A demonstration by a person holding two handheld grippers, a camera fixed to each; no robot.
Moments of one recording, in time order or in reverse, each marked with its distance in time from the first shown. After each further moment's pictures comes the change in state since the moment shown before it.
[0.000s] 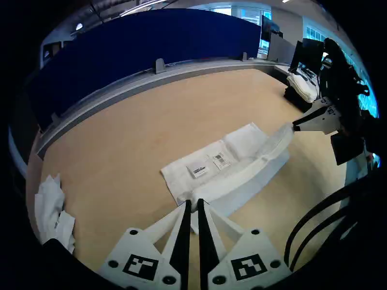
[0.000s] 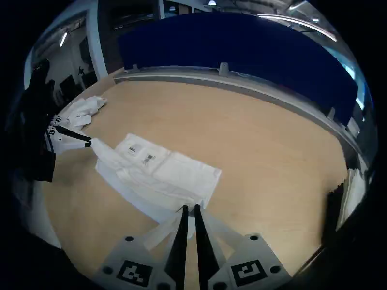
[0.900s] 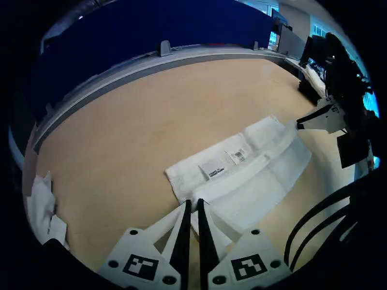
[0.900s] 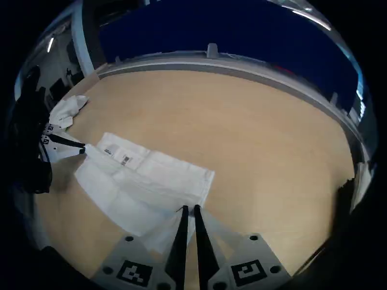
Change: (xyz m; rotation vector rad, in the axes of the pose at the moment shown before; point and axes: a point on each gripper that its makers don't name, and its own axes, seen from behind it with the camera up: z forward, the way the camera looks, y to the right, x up) left arm -0.009 -0.021 0.056 0.022 -0.071 -0.019; right arm -0.001 0.021 0.054 -0.035 -0.076 0.074
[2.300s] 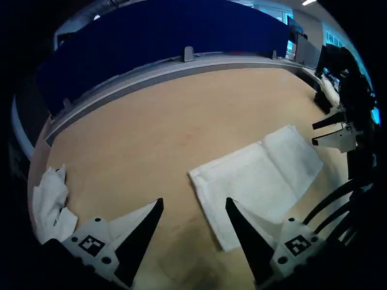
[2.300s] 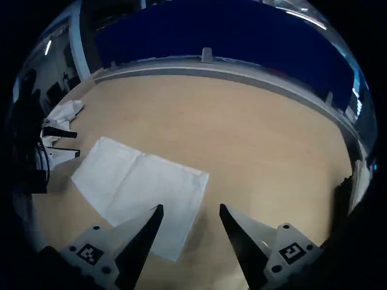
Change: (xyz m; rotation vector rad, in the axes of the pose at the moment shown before) left arm 0.002 -0.033 -0.015 0.124 0.044 -0.072; right arm 0.000 0.004 -0.004 -0.023 0.034 0.003
